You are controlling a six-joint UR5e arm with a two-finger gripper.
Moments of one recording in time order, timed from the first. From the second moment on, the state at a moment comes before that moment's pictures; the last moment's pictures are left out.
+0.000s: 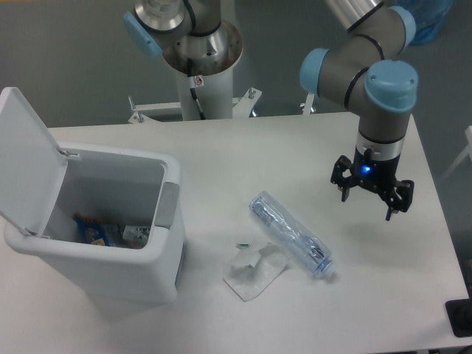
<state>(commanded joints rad) 2.77 -1.96 -1.66 -0.85 1.45 1.37</state>
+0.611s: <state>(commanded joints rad) 2.78 -1.97 -1.69 -0.84 1.42 1.34</state>
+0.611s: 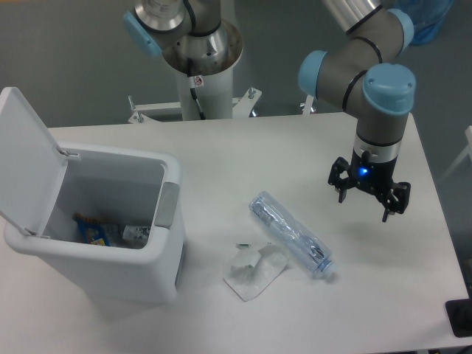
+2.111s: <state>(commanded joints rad) 2.47 -2.09 -1.71 -0.85 1.43 1.00</state>
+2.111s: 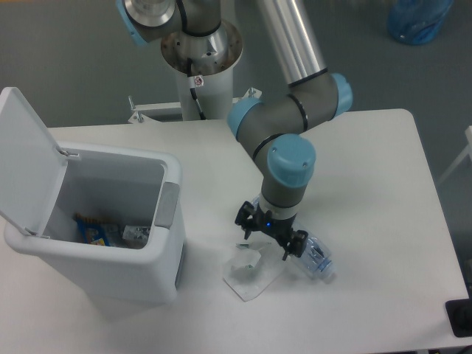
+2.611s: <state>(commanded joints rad) 2.46 -2.10 -1.70 -0.84 1.43 0.97</state>
